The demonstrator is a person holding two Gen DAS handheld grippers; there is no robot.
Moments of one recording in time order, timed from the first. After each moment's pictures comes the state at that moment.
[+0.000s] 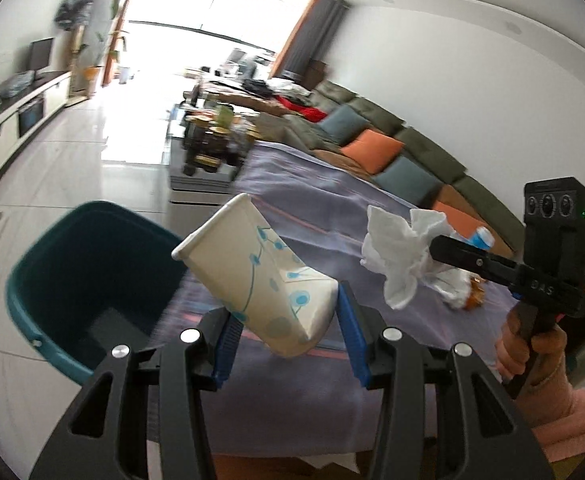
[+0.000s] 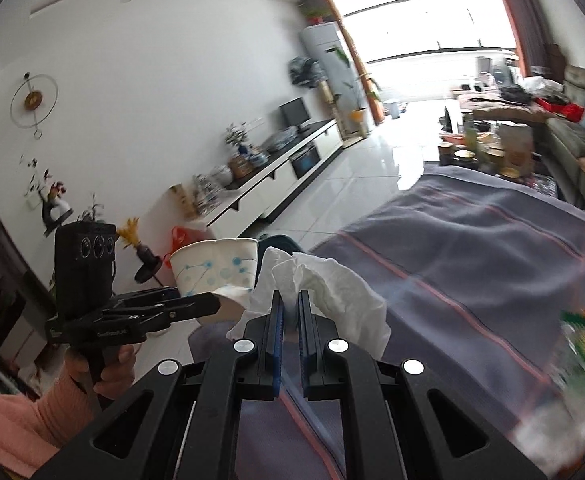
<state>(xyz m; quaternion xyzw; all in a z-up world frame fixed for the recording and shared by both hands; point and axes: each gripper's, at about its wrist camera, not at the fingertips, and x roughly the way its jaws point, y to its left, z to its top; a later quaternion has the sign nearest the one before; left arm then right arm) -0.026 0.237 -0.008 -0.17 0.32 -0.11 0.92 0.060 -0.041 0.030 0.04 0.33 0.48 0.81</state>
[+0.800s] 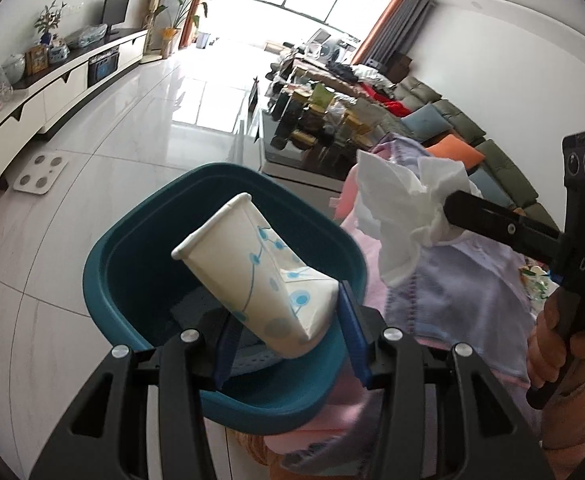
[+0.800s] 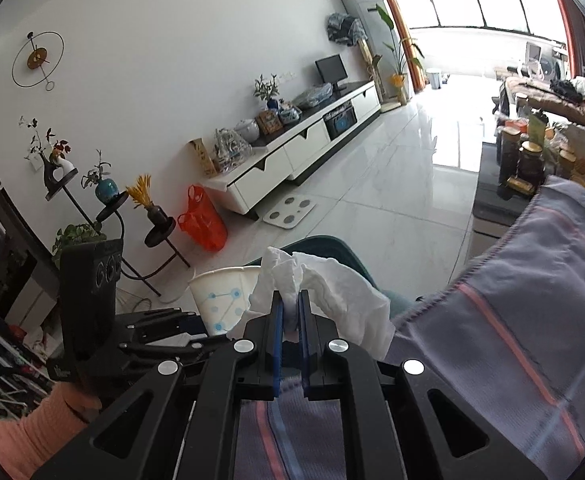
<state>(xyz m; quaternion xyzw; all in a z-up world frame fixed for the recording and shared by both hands) 0.003 0.344 -0.065 -0.22 0.39 0.01 0.90 0.102 0.122 0.004 -0.02 0.39 0.53 0.76</state>
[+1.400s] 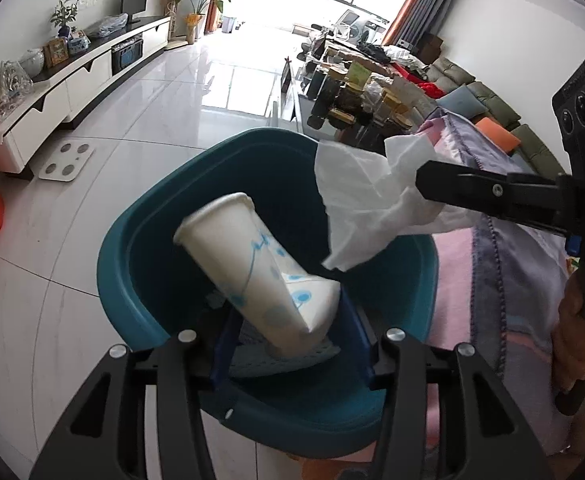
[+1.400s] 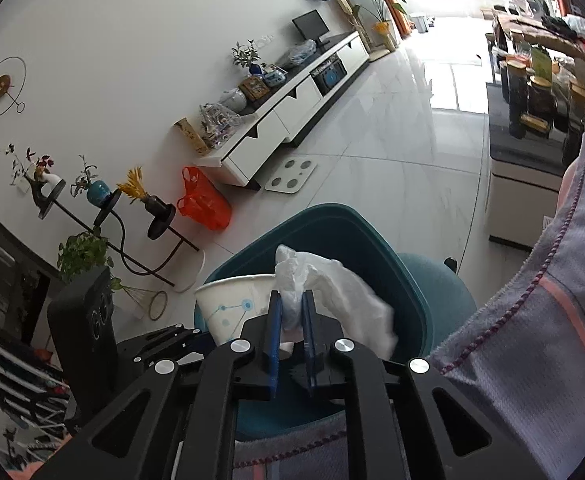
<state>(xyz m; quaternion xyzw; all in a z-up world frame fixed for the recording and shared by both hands) 0.020 0.355 -0.098 -0.19 0.43 0.07 0.88 0.130 0.167 -0.037 0.01 0.48 0.51 0.71</state>
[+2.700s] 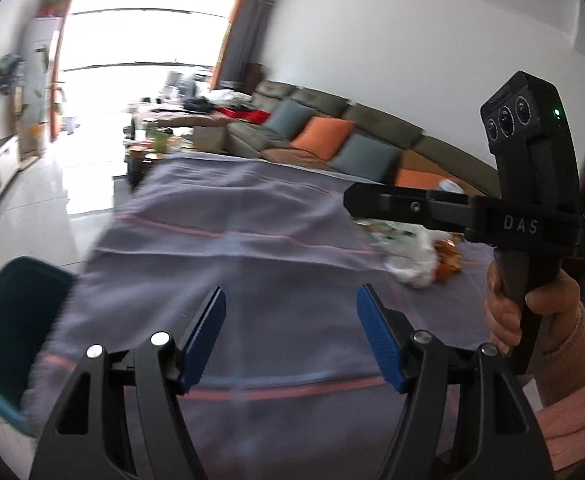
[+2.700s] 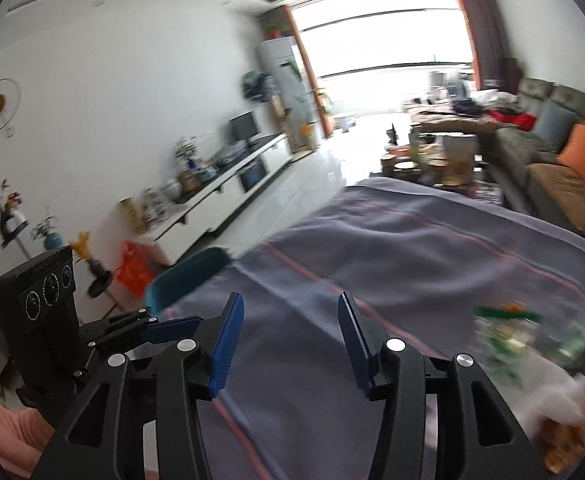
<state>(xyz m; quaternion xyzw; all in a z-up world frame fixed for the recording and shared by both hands) 0.000 0.101 -0.019 -0.06 0.30 -0.20 0.93 0.057 -0.103 0.034 0.03 0.32 0.38 0.87</state>
